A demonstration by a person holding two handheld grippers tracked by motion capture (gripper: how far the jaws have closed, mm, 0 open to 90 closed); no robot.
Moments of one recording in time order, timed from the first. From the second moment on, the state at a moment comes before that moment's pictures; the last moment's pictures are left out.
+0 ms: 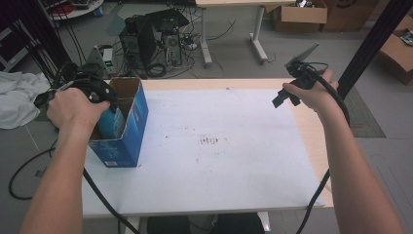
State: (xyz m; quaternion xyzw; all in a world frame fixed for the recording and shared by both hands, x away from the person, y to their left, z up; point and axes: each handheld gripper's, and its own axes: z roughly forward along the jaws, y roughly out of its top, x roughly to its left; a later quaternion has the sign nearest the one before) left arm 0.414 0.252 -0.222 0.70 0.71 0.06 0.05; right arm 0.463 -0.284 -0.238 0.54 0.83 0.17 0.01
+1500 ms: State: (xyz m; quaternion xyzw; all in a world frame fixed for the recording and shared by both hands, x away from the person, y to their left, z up) left arm 0.419 0.249 -0.281 0.70 0.71 0.03 0.02; right arm 0.464 -0.287 -0.245 0.54 0.83 0.17 0.01
